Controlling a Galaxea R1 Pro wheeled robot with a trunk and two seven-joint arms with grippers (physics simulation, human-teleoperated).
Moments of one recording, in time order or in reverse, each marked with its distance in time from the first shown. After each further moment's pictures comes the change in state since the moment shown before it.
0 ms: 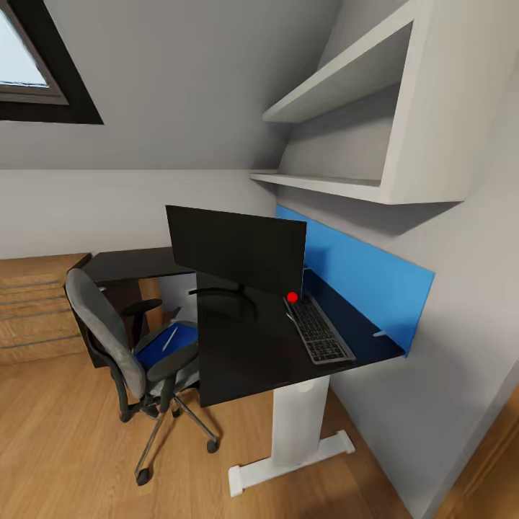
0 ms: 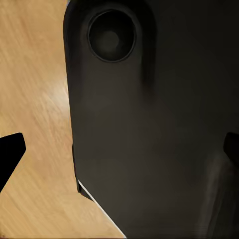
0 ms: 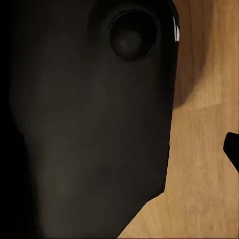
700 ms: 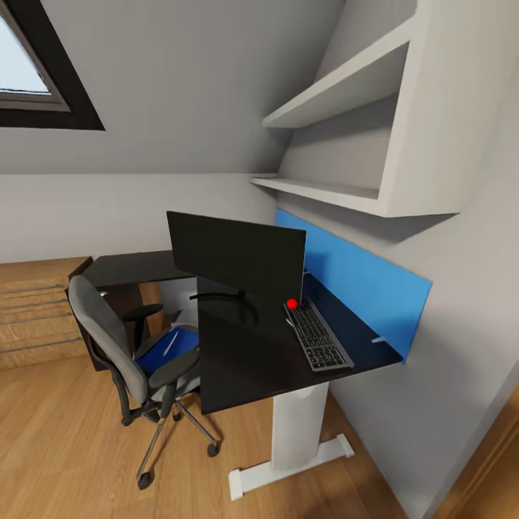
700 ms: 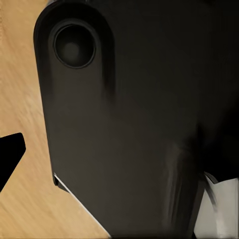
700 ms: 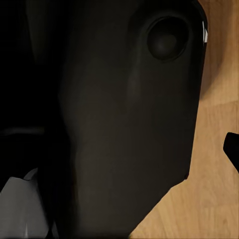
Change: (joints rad) left arm -0.002 -0.047 0.000 -0.022 -0.006 0.008 0.002; right arm -0.022 0.046 -0.006 0.014 -0.008 0.016 -0.003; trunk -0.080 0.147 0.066
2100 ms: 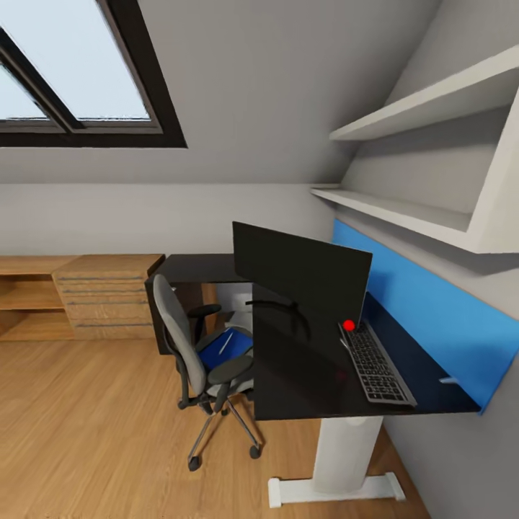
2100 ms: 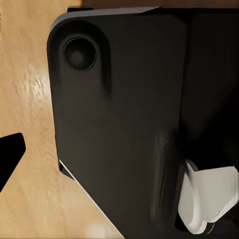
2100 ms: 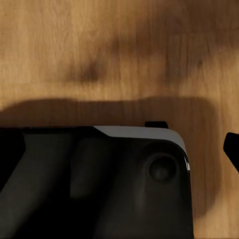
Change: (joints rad) left arm 0.000 -0.003 0.004 -0.018 0.007 -0.002 -0.001; right arm 0.000 0.015 -0.002 -0.001 -0.004 -0.470 0.004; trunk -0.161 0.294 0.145
